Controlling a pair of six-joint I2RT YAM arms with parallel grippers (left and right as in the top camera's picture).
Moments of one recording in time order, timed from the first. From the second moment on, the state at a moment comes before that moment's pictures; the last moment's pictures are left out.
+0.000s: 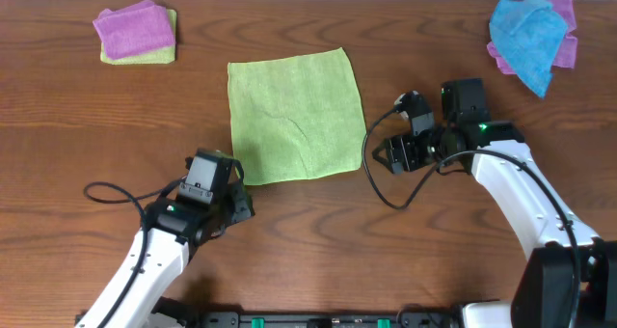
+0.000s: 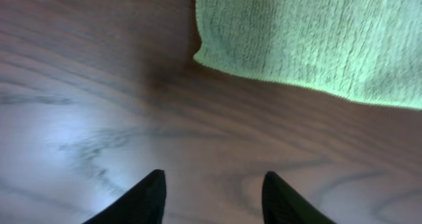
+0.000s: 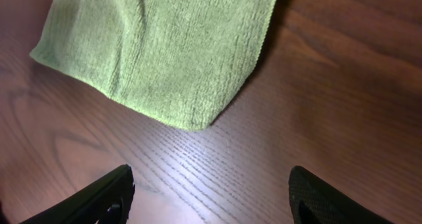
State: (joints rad) left arm -0.35 1.13 0.61 -0.61 0.12 -0.72; right arm 0.11 1.57 1.01 -0.63 -0.49 -0.17
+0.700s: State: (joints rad) left arm -0.06 1.36 0.60 -0.41 0.48 -0.71; right arm 0.07 1.69 1.02 -0.42 -0.58 -0.06
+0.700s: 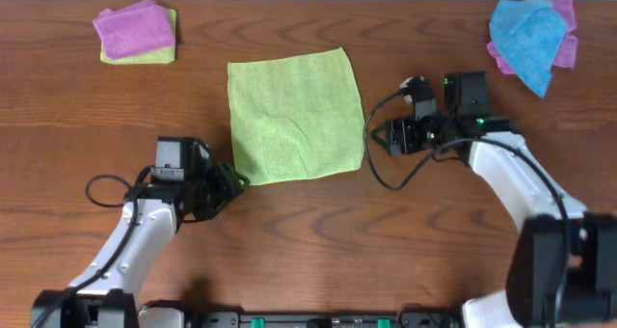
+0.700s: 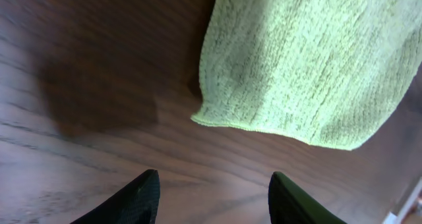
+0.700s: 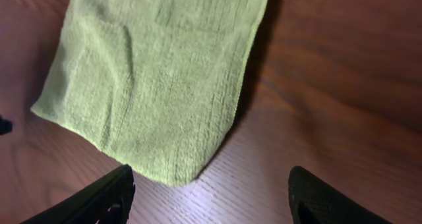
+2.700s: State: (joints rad) left arm -0.06 1.51 0.59 -0.15 0.40 -0.85; right arm 0.06 2.07 1.09 -0.36 -1.05 0.07
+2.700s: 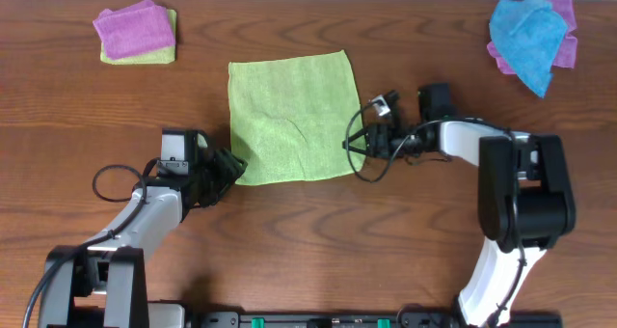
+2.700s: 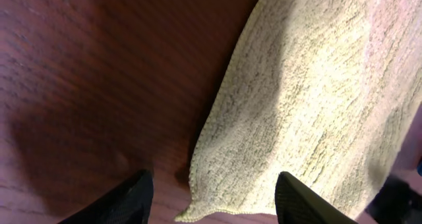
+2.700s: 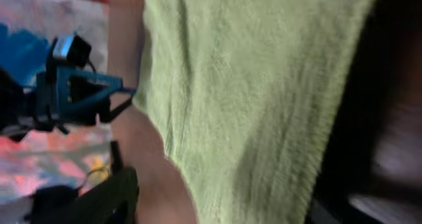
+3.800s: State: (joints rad) left arm -0.11 1.51 0.60 -0.11 0.33 -0.86; right arm 0.09 2.08 1.13 -0.50 -0.99 -0.07
